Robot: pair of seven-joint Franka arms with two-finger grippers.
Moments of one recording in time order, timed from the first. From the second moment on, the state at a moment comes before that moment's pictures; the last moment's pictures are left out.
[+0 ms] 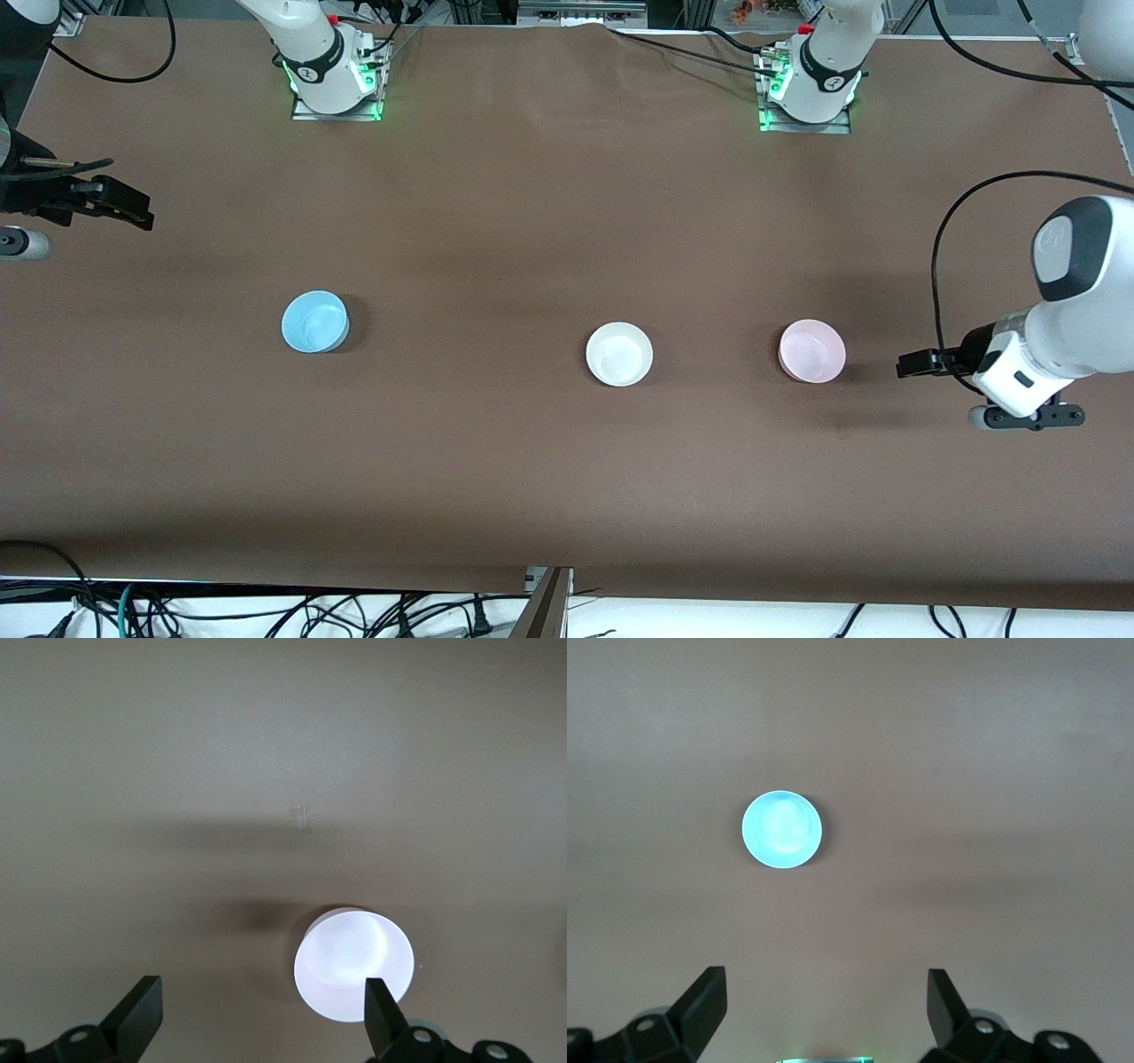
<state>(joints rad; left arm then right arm) 0.53 0.57 -0.62 -1.51 0.28 1.90 -0.19 0.01 0.10 0.00 -1.49 -0.07 1.48 0.02</state>
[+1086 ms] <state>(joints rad) 0.59 0.47 -0.62 -2.02 0.41 2.39 -0.35 0.01 0.10 0.00 -1.49 -0.07 1.48 0.02</state>
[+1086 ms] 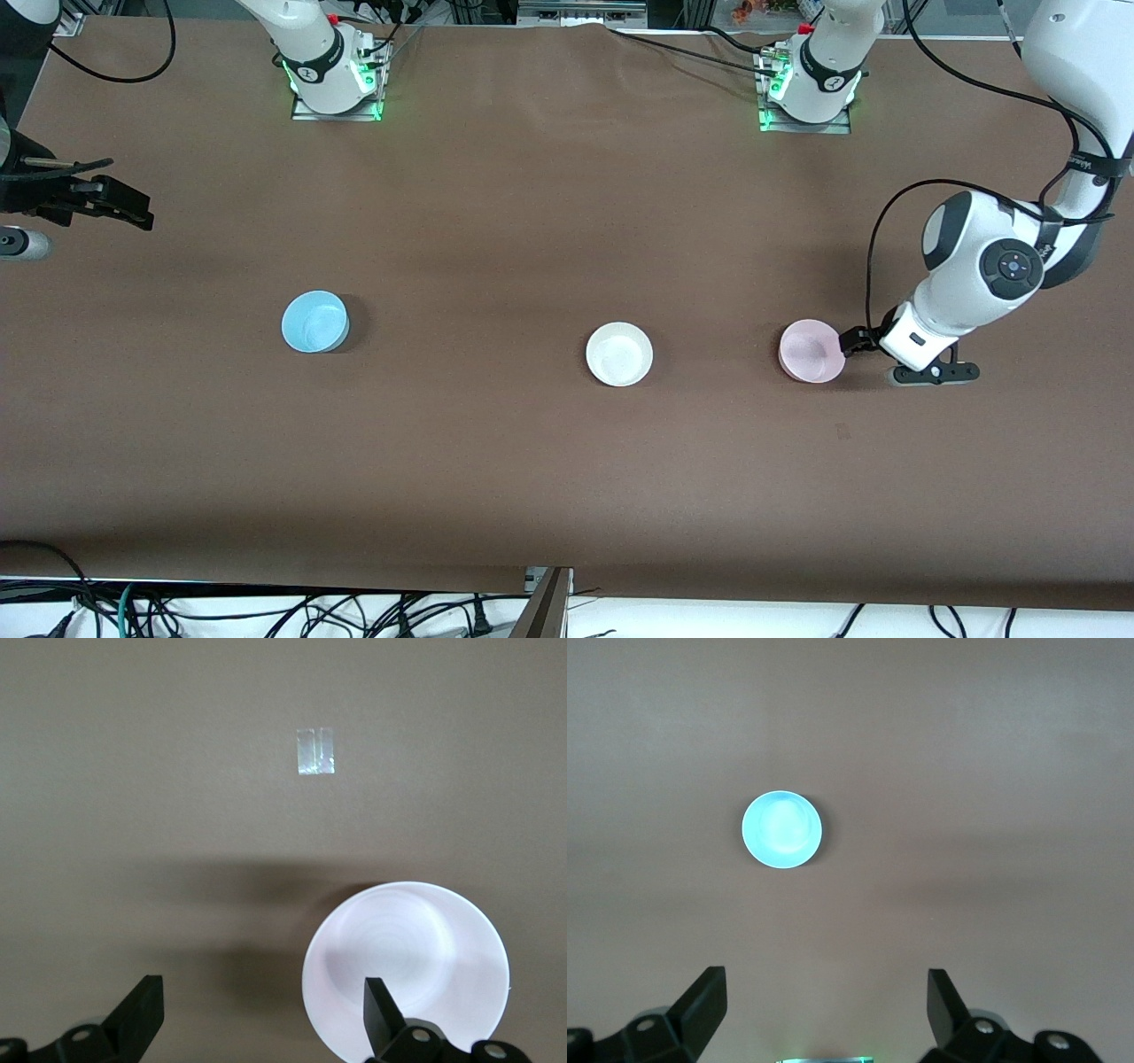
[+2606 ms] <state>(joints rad) 0.63 0.46 -0.61 -2.17 0.41 2.59 -0.40 0.01 0.10 0.00 -1.49 -0.07 1.48 0.02</state>
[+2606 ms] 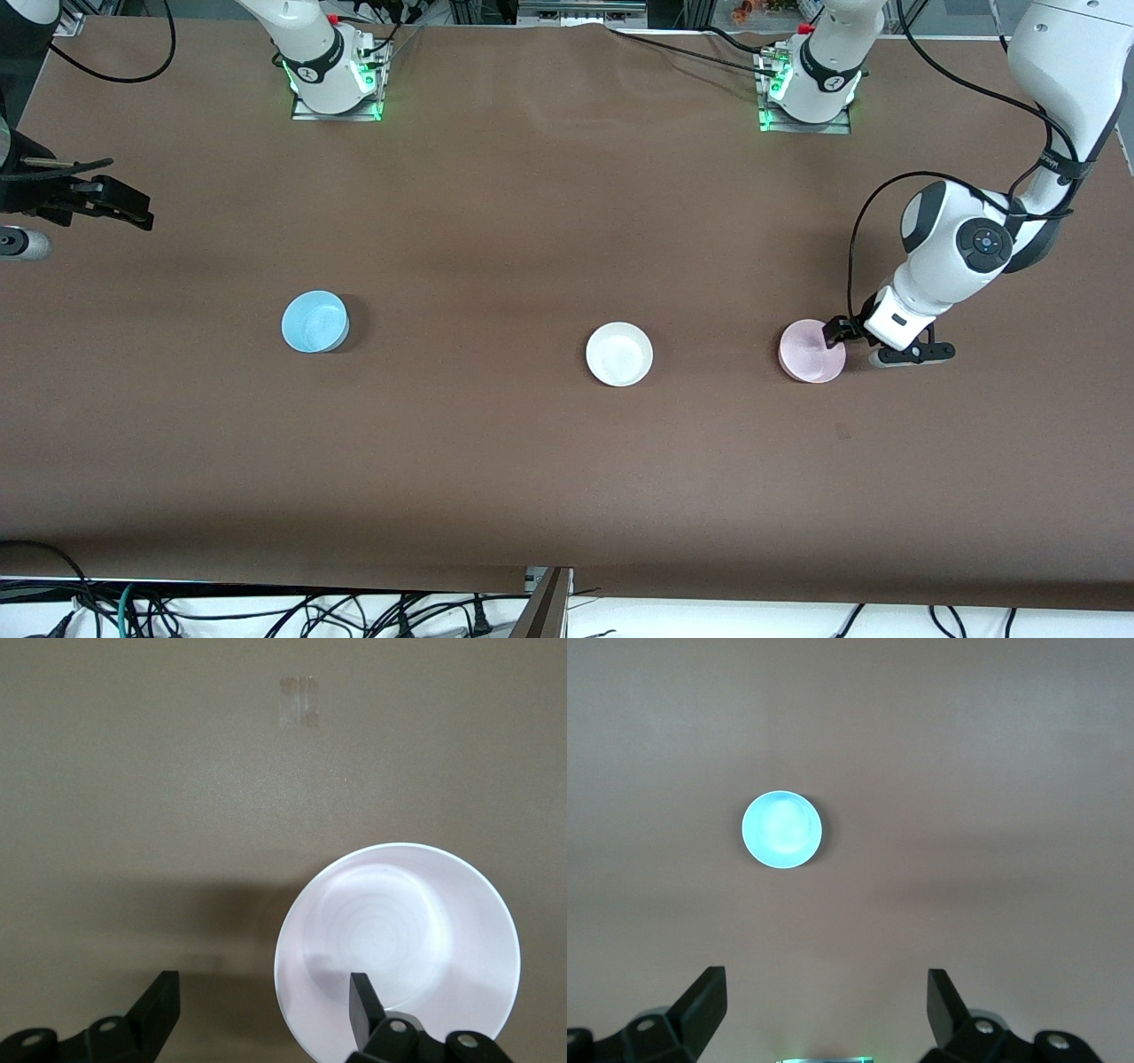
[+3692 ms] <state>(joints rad) 0.62 0.50 -0.62 -2.20 0.64 2.64 -0.60 0.01 0.10 0.00 -1.49 -0.07 1.48 0.02</state>
